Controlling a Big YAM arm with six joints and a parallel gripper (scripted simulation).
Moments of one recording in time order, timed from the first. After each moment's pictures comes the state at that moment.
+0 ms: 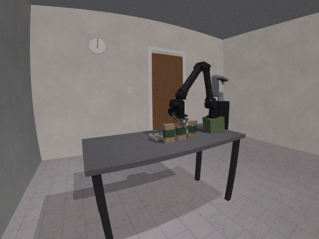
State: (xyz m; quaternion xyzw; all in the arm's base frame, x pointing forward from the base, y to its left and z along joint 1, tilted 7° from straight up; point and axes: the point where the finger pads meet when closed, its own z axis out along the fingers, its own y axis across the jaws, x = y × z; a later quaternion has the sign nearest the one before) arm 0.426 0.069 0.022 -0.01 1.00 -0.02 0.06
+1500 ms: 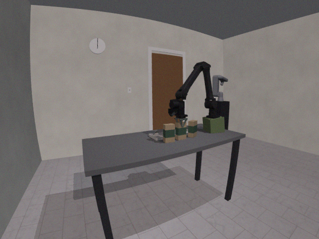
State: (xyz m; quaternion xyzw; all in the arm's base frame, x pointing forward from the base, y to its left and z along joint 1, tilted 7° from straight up) arm 0.426 0.069 0.022 -0.01 1.00 -0.02 0.06
